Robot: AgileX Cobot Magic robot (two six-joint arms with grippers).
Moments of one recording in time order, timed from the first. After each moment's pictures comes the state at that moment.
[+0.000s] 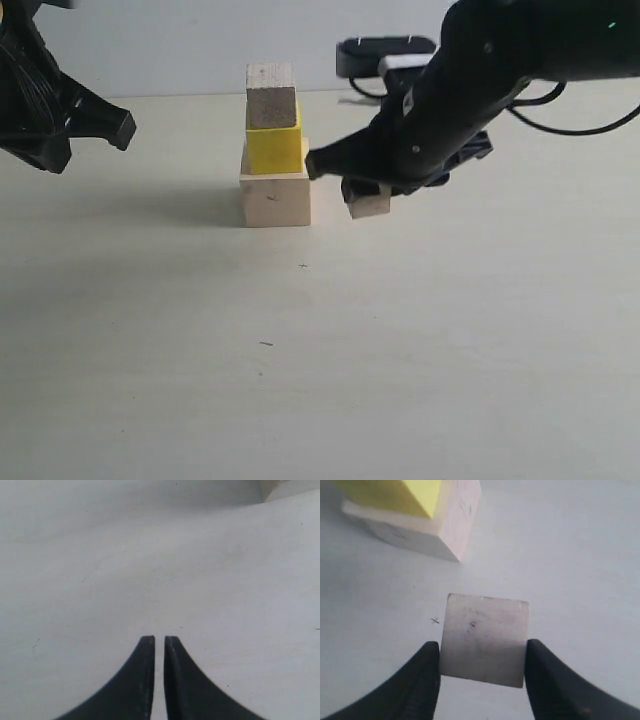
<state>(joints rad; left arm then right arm) -0.54 1.50 -1.25 0.27 1.14 -0.33 0.58 1.75 -1.17 0.02 0.58 0.31</state>
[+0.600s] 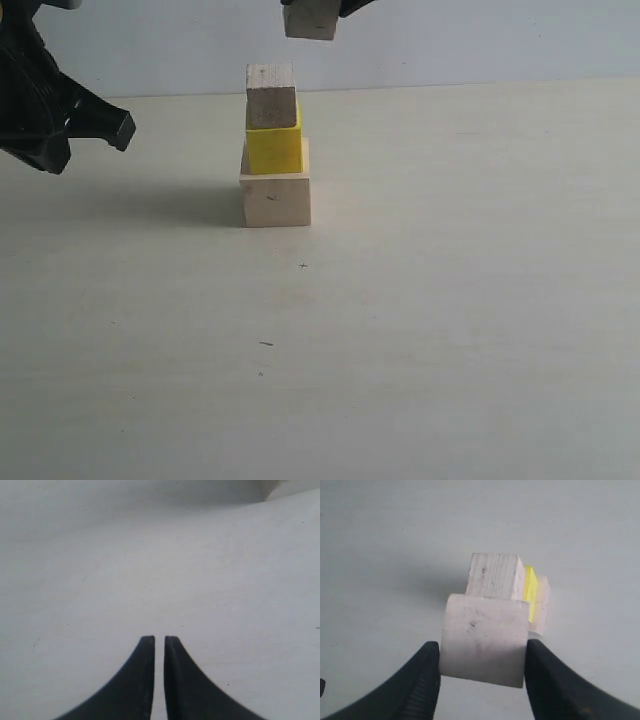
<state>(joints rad) -0.54 1.50 -1.25 0.27 1.14 -0.33 0.58 1.81 -1.83 0.13 1.02 0.40</state>
